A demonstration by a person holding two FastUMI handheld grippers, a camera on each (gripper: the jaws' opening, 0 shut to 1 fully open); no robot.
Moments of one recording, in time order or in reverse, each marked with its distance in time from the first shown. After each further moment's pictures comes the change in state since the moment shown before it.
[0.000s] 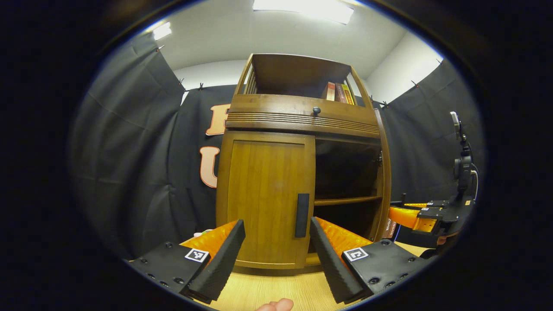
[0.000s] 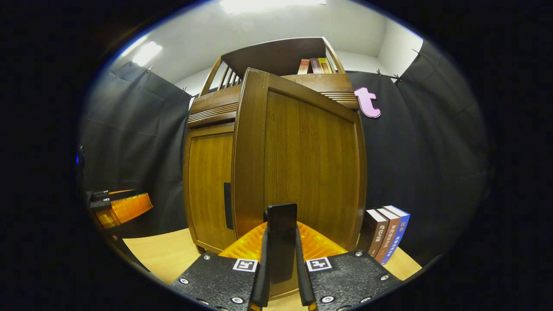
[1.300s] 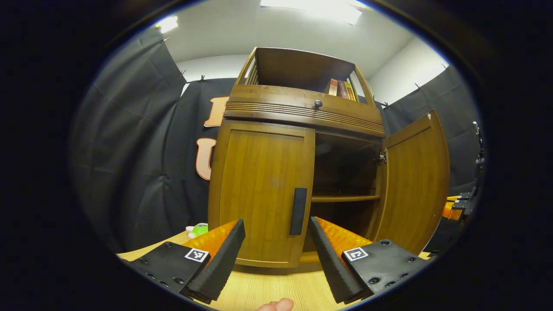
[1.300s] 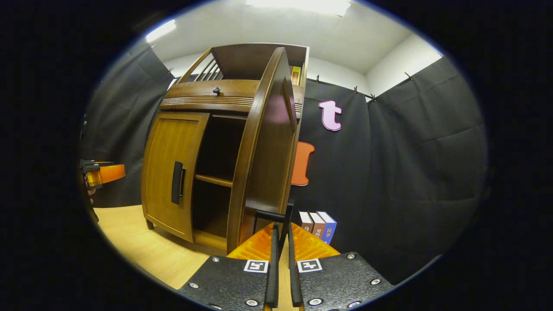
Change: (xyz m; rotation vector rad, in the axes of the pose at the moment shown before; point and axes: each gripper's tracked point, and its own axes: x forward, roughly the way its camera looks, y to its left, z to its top) left arm 0.016 0.003 -0.021 -0.052 0.030 -0.005; right arm -0.070 -0.120 0.003 -0.165 0.023 -0.227
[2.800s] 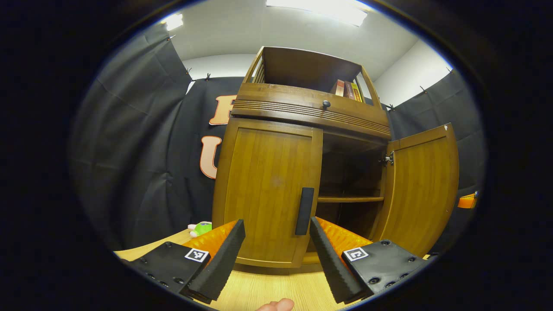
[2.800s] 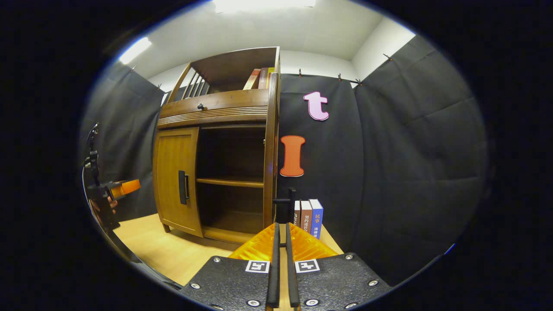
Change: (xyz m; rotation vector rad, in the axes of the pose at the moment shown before) left arm 0.001 0.007 -0.003 -0.021 0.000 0.017; right arm -0.076 -0.062 0.001 0.162 0.035 0.023
